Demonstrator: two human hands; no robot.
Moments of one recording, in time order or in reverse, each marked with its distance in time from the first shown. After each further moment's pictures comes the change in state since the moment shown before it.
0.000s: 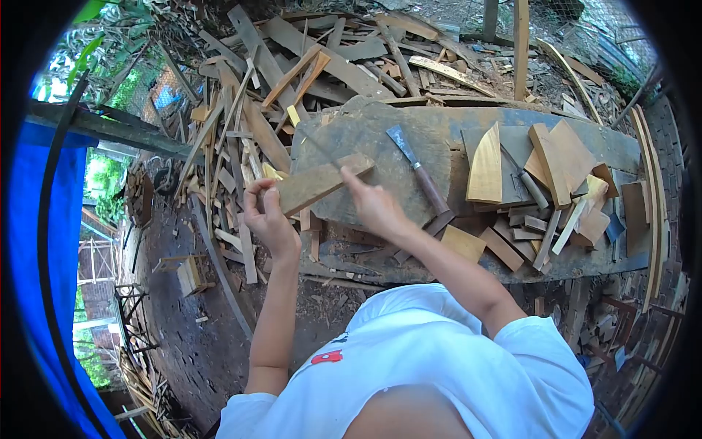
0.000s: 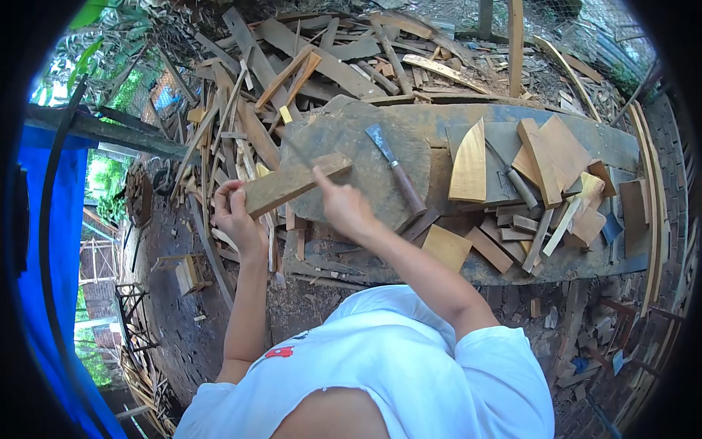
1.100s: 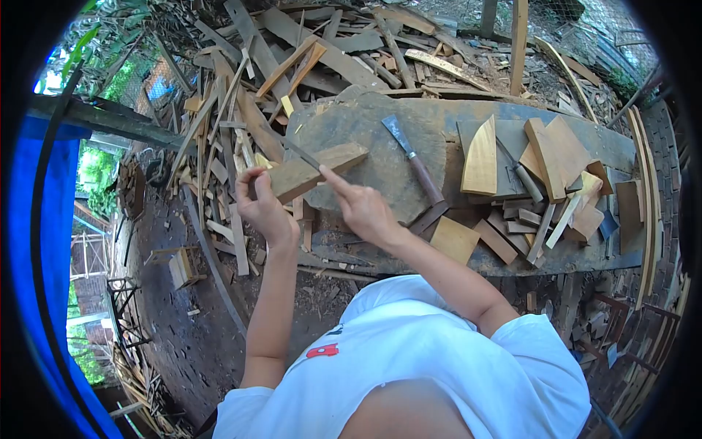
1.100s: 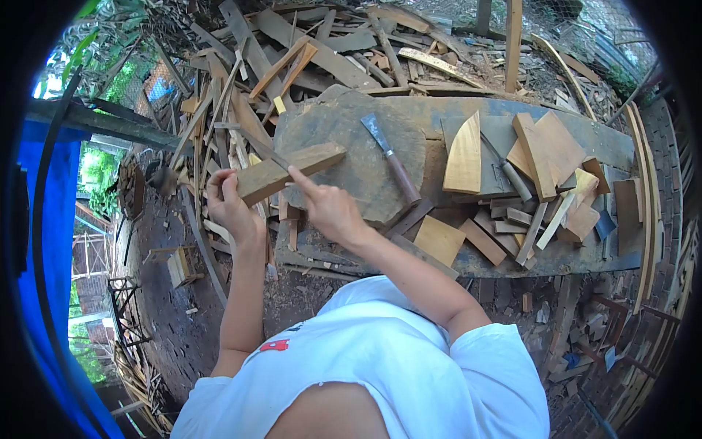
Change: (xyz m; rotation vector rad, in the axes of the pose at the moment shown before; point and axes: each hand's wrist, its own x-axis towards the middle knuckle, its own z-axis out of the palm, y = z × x) left_hand -0.007 0.006 0.014 -0.123 0.169 -0.081; right_hand -0.027 -0.018 0.000 0.120 0.062 -0.218
